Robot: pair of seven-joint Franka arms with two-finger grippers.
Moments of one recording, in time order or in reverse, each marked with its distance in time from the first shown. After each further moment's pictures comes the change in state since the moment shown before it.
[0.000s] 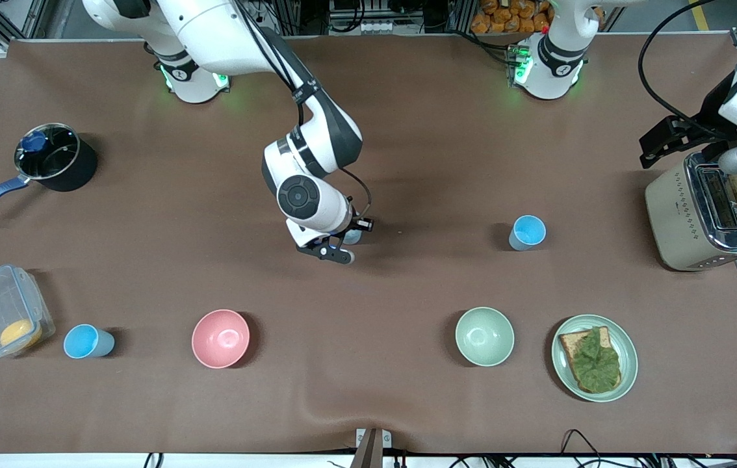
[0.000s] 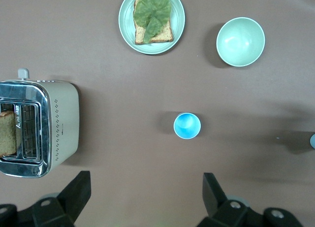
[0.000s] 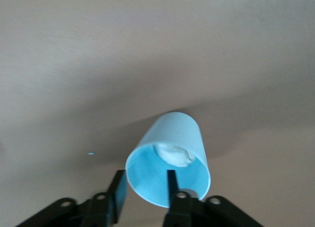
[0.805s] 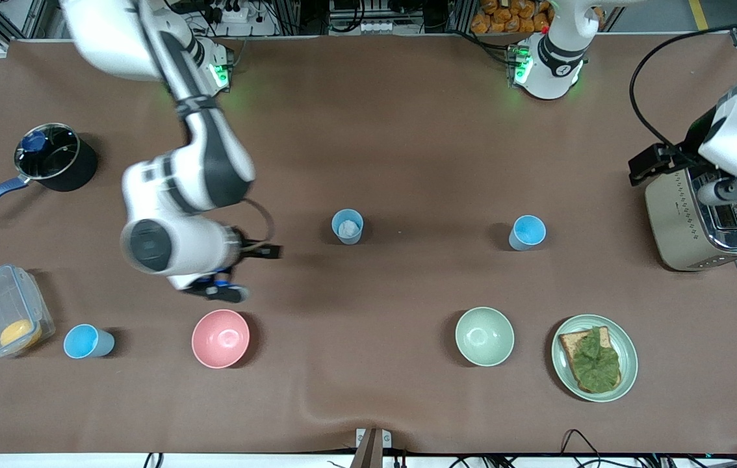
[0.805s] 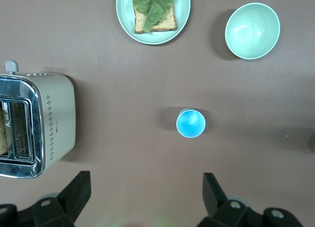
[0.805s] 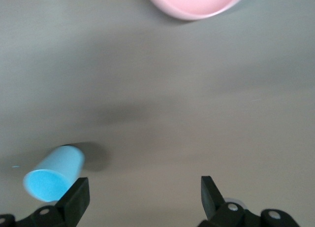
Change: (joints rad) left arm 0.011 0.078 0.003 -0.004 -0.001 0.011 0.000; right arm -0.345 -0.106 -0.039 0.105 -0.180 -0.422 -0.336
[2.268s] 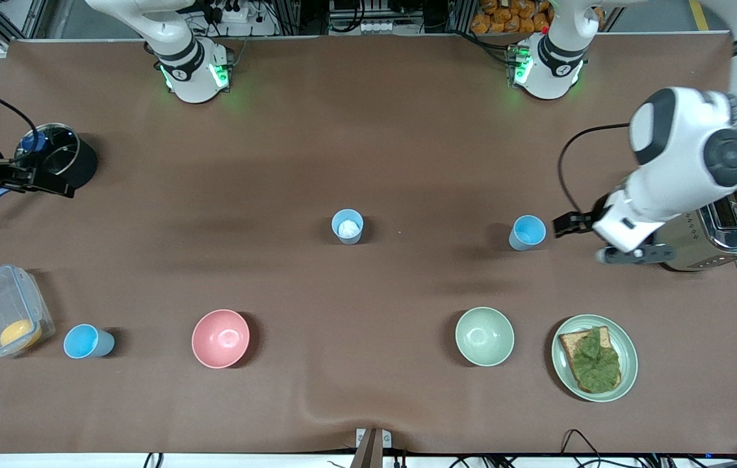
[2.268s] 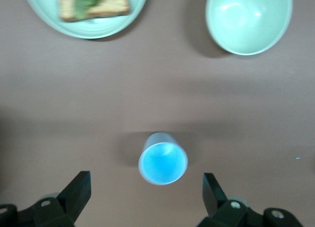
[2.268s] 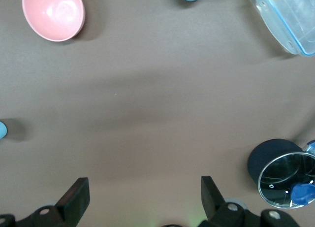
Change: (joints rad) left arm -0.062 0.113 -0.003 -0.411 -0.120 0.550 0.058; right arm -0.366 -0.485 0.034 -0.254 -0.210 -0.110 -0.354
